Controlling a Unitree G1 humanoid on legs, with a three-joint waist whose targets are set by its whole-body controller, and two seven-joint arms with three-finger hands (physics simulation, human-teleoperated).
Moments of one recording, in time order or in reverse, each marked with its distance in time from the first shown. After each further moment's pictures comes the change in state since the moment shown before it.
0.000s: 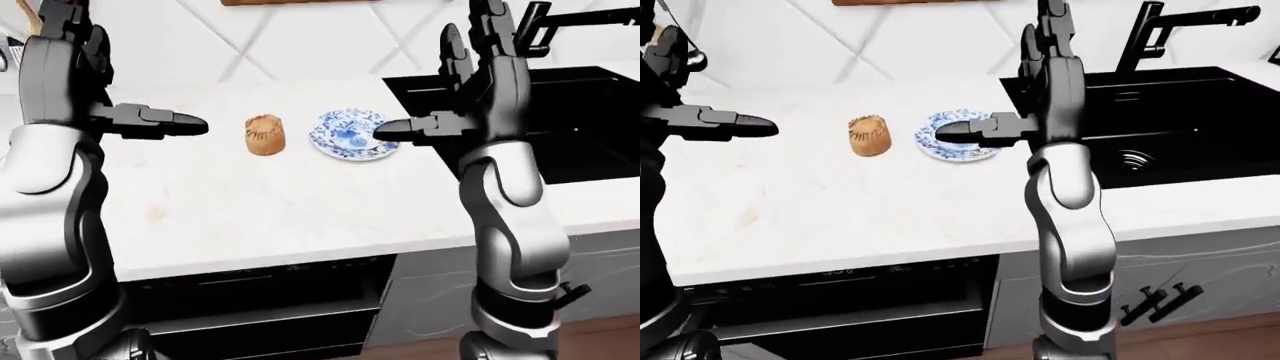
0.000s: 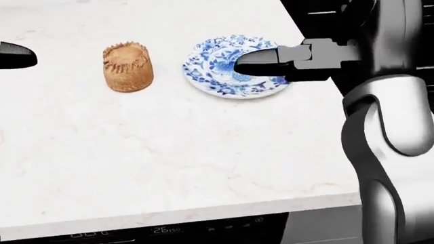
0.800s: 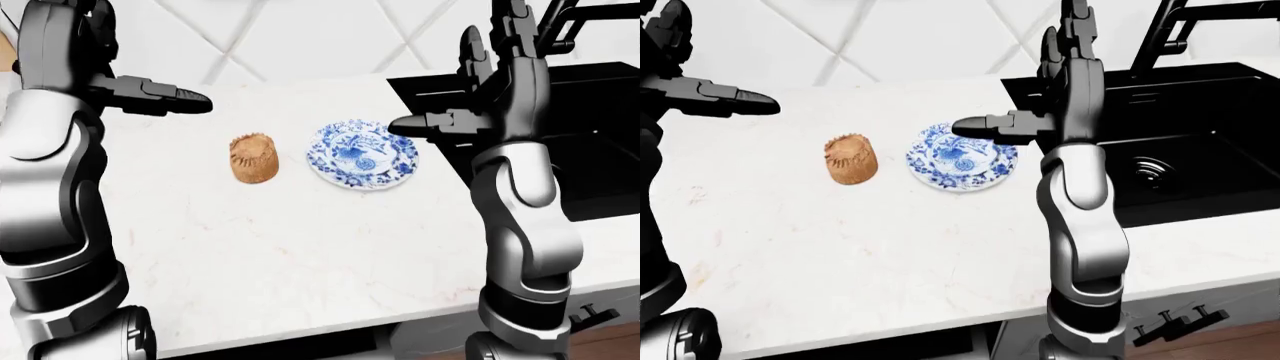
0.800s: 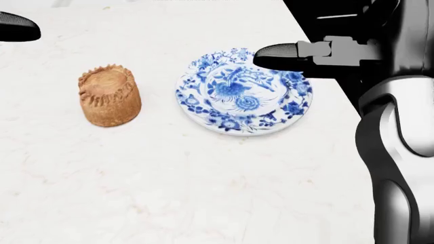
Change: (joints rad) left arm -0.126 0.029 -0.043 0.092 -0.006 0.014 -0.018; right arm 0.012 -0.027 -0.038 -0.005 0.012 0.012 -0.038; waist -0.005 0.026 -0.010
